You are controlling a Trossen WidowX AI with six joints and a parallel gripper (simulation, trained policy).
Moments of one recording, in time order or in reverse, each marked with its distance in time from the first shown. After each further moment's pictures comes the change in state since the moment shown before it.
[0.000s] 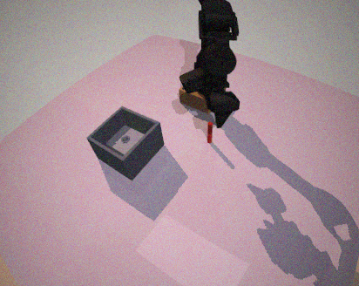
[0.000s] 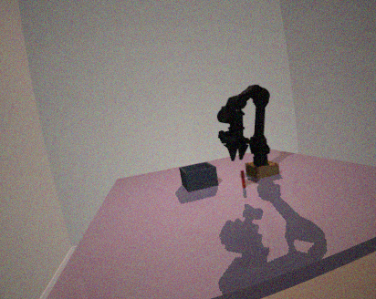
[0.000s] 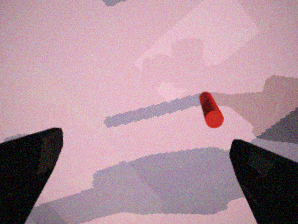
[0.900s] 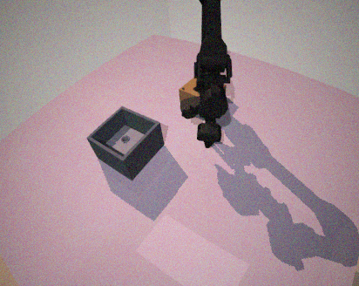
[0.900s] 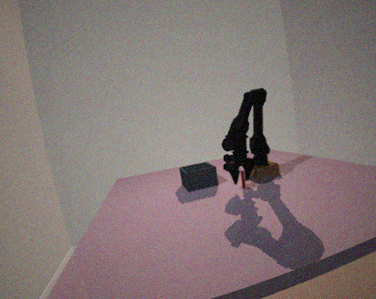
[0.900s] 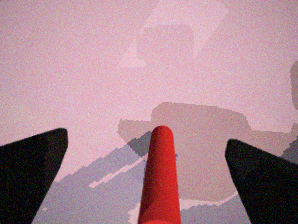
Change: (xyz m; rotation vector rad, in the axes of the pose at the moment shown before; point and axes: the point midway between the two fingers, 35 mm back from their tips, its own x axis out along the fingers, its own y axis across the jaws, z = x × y) arm 0.105 -0.053 0.002 0.246 -0.036 -0.110
